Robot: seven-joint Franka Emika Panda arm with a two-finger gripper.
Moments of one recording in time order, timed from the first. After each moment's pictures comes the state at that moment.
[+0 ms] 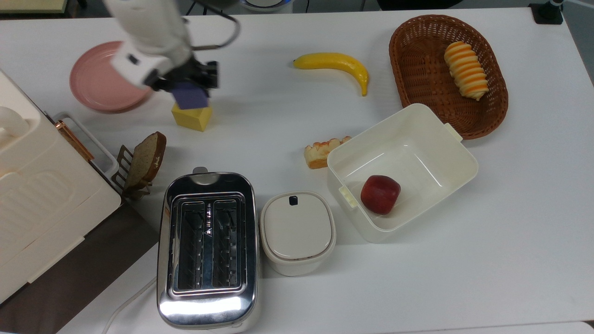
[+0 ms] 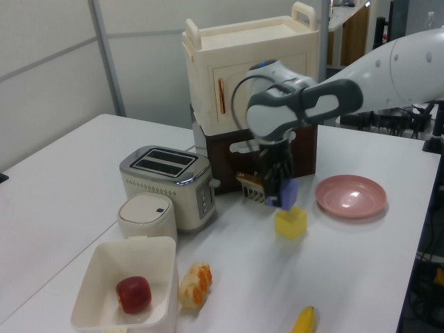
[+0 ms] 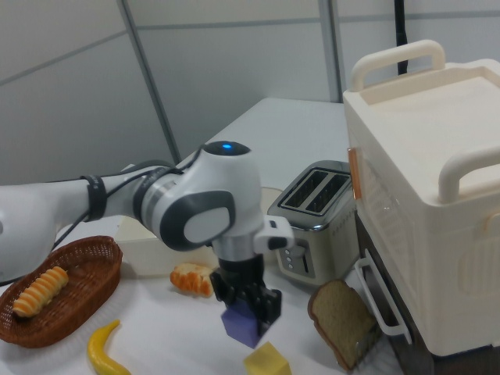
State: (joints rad) arm 0.25 0.23 -0.46 -1.81 0.08 1.87 -0.29
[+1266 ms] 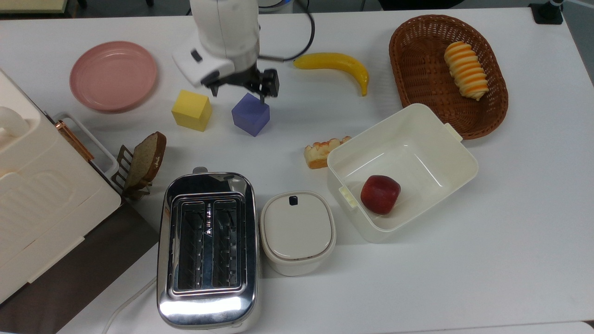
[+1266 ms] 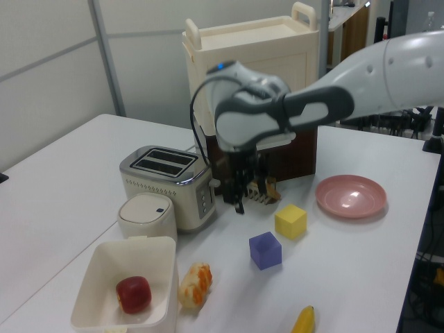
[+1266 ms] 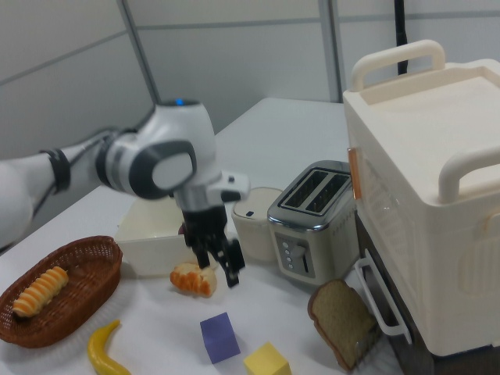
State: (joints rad) arm 0.23 0.24 -0.26 -1.66 0.00 1.77 0.12
